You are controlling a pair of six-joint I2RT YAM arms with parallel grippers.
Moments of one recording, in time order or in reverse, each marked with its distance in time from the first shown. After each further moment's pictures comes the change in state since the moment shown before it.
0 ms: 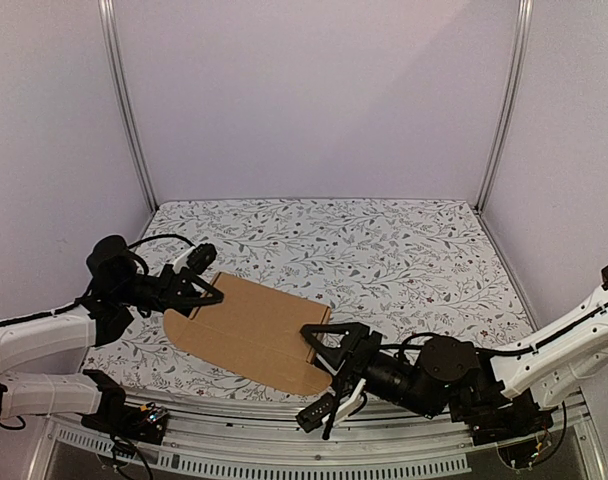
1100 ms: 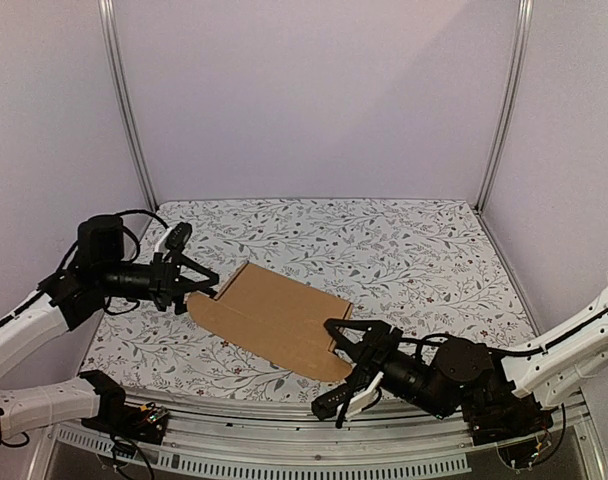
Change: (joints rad) left arm 0.023 -0.158 0.222 -0.792 -0.287 0.525; right arm 0.000 -0.048 -0.076 0.026 0.096 0.090
